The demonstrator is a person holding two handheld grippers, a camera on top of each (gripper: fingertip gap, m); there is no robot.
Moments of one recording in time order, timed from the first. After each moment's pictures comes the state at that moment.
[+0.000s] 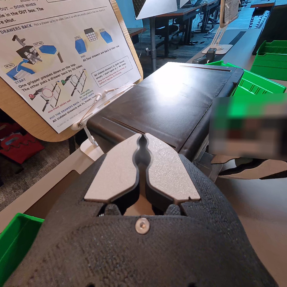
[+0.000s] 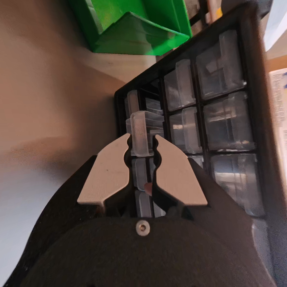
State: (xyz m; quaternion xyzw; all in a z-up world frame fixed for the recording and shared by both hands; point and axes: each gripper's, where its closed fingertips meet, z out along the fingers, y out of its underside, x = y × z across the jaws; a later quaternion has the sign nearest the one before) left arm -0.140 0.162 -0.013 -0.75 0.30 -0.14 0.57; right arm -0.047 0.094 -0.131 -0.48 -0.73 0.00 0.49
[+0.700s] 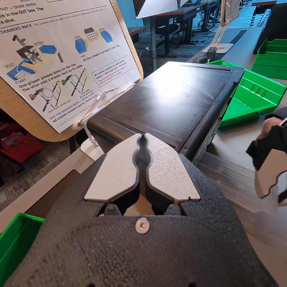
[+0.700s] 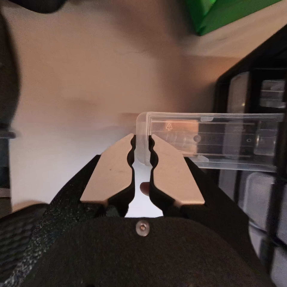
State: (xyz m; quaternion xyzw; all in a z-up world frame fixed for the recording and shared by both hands) left arm -0.140 0.162 -0.014 -0.75 0.30 -0.14 0.57; right arm -0.026 0.011 -0.157 -0.57 -0.78 0.21 0.13
